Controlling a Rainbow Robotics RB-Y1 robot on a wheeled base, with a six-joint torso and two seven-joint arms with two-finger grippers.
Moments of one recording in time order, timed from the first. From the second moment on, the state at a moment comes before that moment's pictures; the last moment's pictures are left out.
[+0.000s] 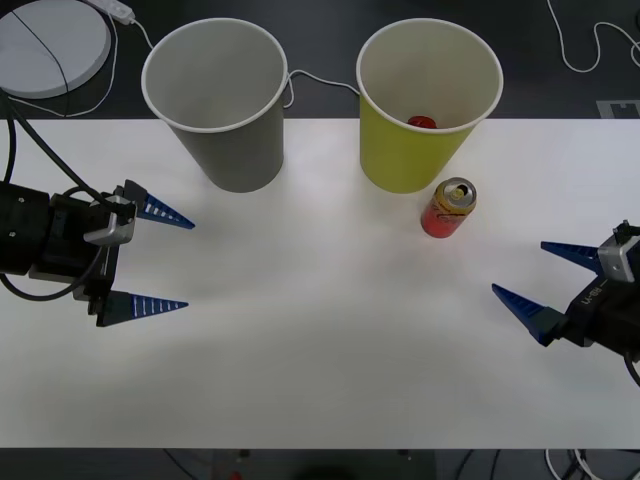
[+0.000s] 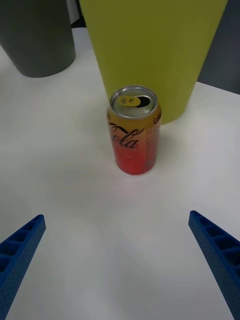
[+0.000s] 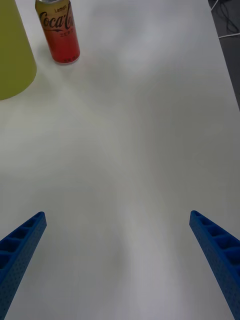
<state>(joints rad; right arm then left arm) 0.37 -1.10 0.13 -1.96 1.04 -0.27 -0.19 -0.23 0.85 0.02 -1.79 -1.56 -1.41 0.19</state>
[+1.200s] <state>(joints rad) -0.21 -1.18 1.16 -1.89 1.29 0.81 -0.69 -0.23 0.85 0.02 -1.79 -1.56 -1.41 0.19</state>
